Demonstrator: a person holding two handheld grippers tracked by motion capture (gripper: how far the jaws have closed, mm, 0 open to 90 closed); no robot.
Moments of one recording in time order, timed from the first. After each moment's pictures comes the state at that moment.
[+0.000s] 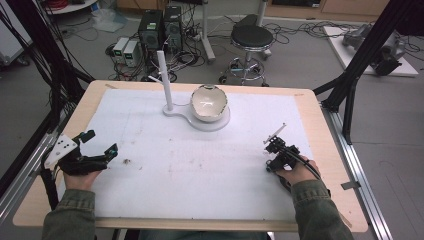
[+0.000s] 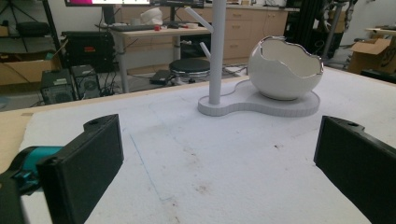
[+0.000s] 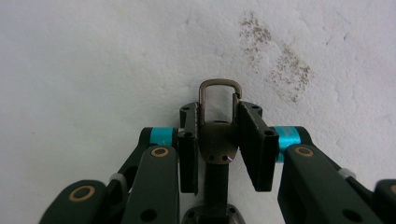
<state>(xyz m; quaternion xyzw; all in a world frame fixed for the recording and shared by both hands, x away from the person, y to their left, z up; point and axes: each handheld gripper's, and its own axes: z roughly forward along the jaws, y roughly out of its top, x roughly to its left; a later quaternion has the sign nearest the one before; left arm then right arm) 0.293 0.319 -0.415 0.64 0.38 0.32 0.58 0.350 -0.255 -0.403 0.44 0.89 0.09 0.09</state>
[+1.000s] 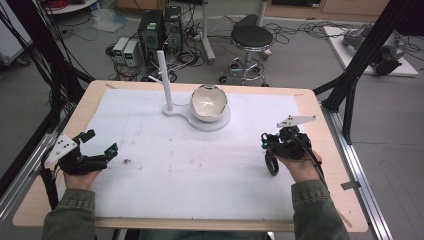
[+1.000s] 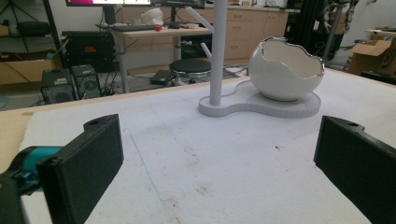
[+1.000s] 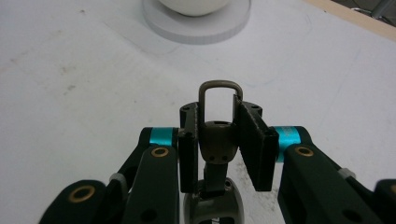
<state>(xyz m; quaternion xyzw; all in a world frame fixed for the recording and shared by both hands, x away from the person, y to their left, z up) 0.294 0.319 -0.416 0.64 0.39 0.32 0.58 0.330 -0.260 -0.339 0.40 0.82 0.36 0.19</state>
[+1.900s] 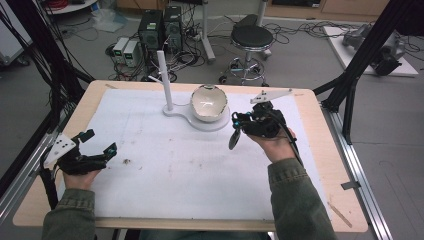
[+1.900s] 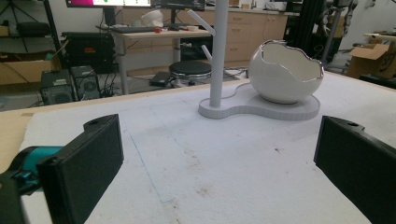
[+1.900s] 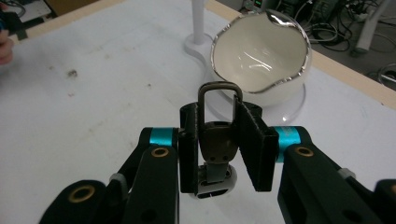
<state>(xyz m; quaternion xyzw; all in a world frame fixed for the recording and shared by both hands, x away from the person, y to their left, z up) 0.295 0.321 -0.416 0.63 0.39 0.32 0.59 0.357 -0.187 -0.287 0.34 0.82 0.43 0.15</state>
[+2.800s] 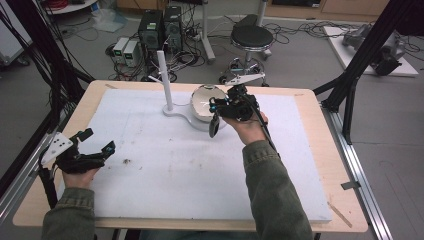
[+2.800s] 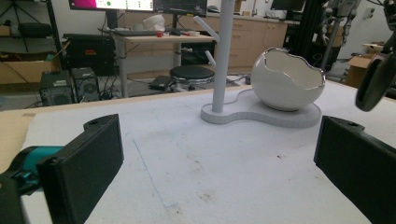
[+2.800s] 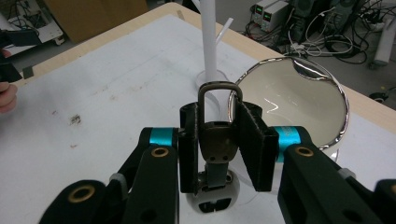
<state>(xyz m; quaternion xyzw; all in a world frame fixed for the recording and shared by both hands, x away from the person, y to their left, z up) 0.297 0.326 -0.416 0.62 0.39 0.32 0.60 0.402 -0.132 -0.284 0.34 0.81 0.45 0.14</state>
